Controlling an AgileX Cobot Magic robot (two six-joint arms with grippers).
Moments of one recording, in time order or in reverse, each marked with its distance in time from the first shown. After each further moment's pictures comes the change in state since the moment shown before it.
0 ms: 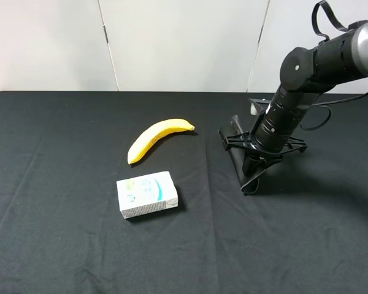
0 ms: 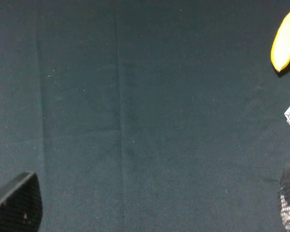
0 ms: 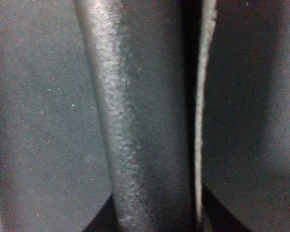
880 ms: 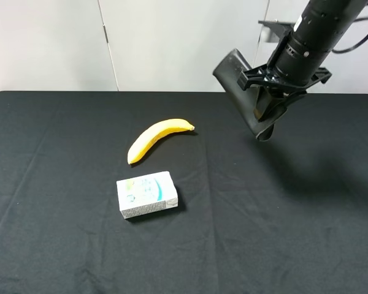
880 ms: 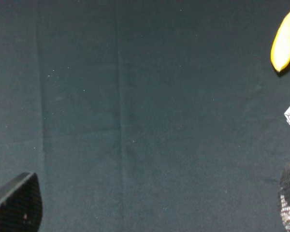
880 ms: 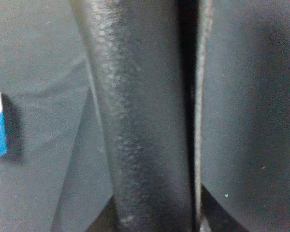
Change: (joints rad) left arm 0.000 0.000 0.000 0.000 0.000 0.000; right arm 0.035 -0.233 -0.260 -0.064 0.352 -0.172
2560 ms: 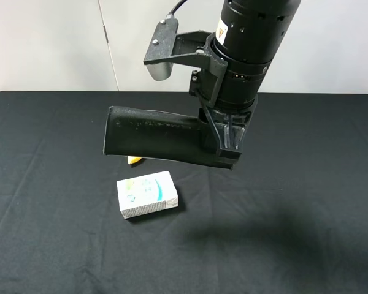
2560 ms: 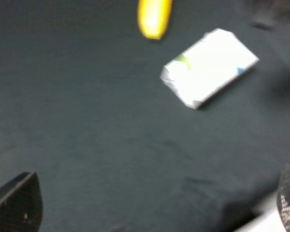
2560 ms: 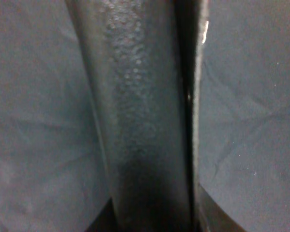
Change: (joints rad) left arm -0.274 0.485 -0.280 -0.242 0.101 0.223; right arm 0.477 -0.035 -0.045 -0.125 0.111 -0.556
